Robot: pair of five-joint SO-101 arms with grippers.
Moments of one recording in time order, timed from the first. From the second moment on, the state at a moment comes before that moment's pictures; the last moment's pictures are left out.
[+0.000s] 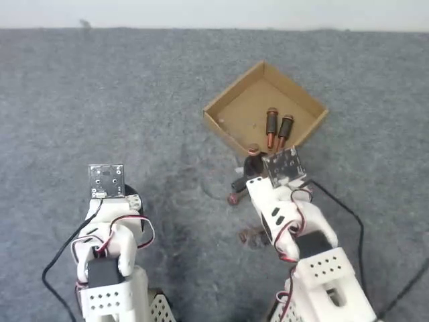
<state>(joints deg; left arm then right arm) -14.8 -103.3 97.1 60.1 -0.3 -22.4 -65.8 83.0 18.8 6.0</state>
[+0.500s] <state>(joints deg) -14.8 -103.3 97.1 60.1 -0.3 -14.2 -41.9 46.4 48.9 6.0</state>
